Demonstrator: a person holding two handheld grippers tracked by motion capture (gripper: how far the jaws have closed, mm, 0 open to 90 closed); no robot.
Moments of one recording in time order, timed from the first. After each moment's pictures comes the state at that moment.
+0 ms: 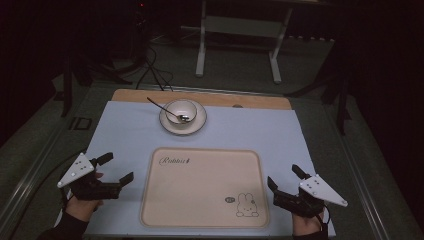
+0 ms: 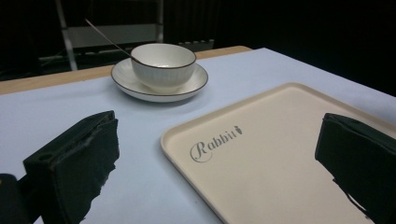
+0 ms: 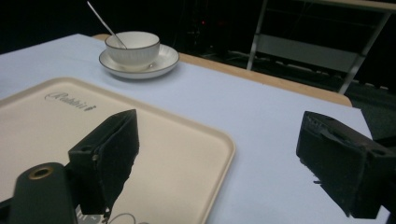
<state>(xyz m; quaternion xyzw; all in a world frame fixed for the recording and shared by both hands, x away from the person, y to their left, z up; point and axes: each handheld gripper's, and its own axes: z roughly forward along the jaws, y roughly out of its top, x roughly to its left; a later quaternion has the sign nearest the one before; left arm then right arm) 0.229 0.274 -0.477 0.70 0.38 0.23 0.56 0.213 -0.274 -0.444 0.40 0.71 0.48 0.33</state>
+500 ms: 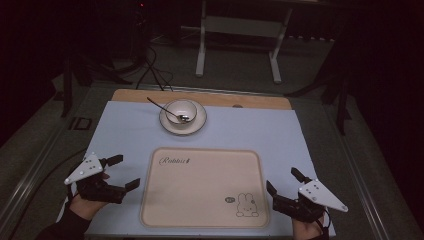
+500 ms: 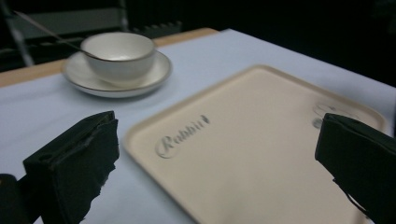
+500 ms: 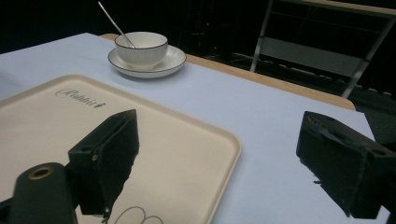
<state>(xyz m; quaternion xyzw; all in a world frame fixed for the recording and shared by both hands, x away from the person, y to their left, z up) 0.231 0.256 -0.466 0.75 0.33 0.17 0.55 0.201 -0.270 -0.441 0.39 0.71 0.48 0.33</state>
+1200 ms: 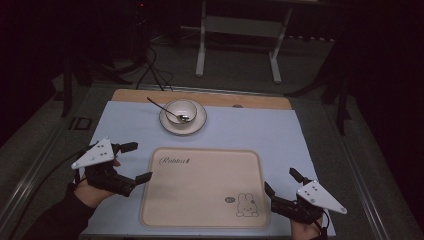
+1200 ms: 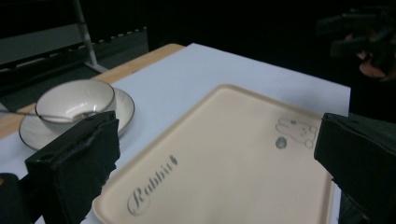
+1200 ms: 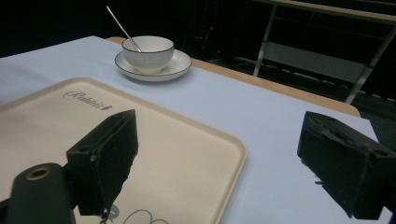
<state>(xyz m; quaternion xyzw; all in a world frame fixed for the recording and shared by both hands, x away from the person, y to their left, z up) 0.248 0.225 -0.401 0.78 0.25 0.16 0.56 0.198 -0.265 -0.440 0.38 0.71 0.49 0.34</state>
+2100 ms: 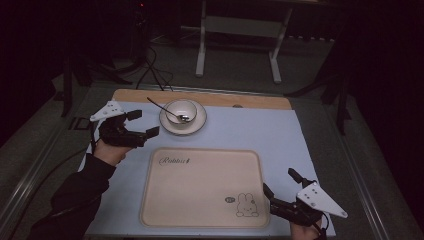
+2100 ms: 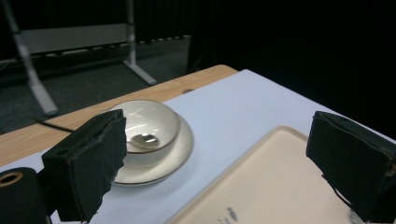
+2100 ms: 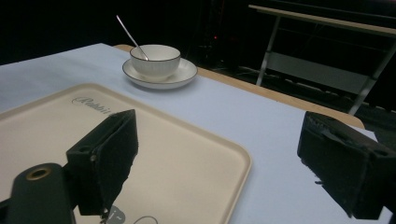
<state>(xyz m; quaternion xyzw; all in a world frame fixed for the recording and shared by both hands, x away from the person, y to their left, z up) 0.339 0.227 -0.401 0.73 0.36 0.17 0.56 0.193 -0.262 -0.438 0.36 0.71 0.50 0.34</state>
